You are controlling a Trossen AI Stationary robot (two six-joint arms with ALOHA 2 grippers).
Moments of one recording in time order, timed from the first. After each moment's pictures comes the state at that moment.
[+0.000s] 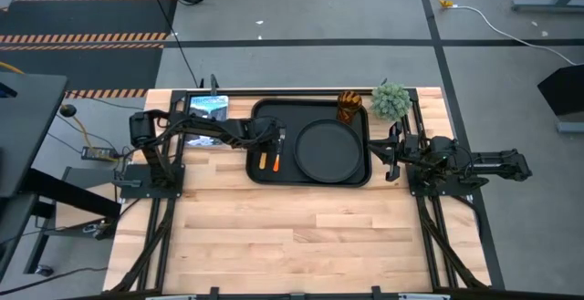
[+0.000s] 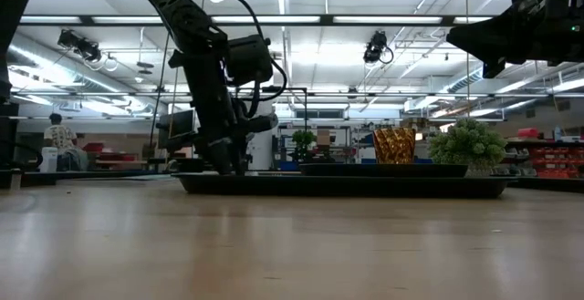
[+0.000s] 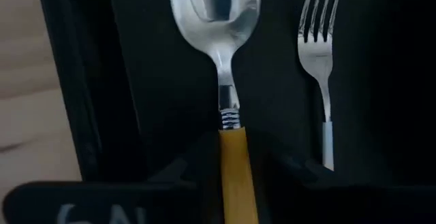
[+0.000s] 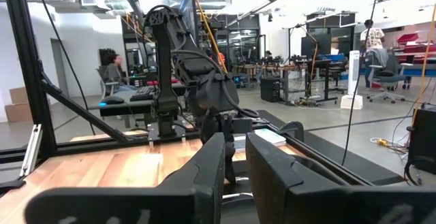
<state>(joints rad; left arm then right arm) 0.27 1.79 0.99 -0.37 -0.22 -1.03 -0.04 0.03 0.01 0.22 0.19 0.00</state>
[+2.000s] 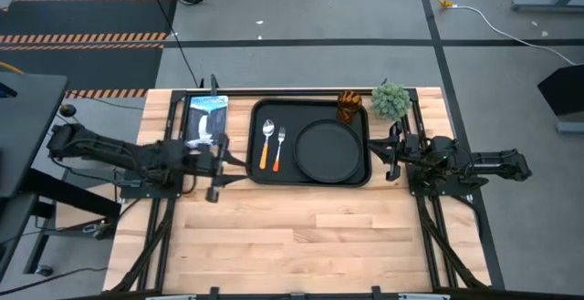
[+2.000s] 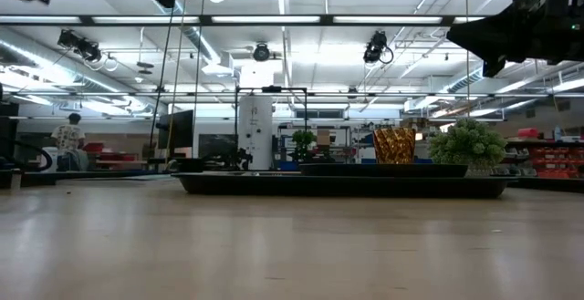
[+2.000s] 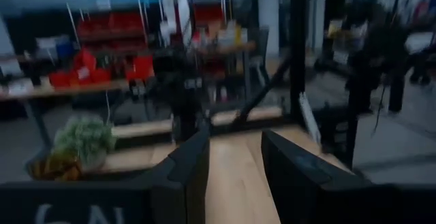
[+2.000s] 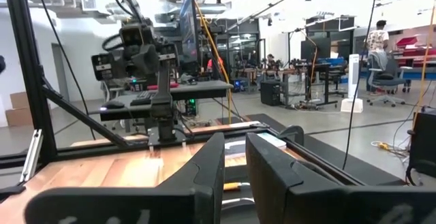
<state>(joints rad) -0.17 0.78 0.42 0.45 -0.07 0.10 -0.04 0.03 0.01 0.23 0.19 0.00</state>
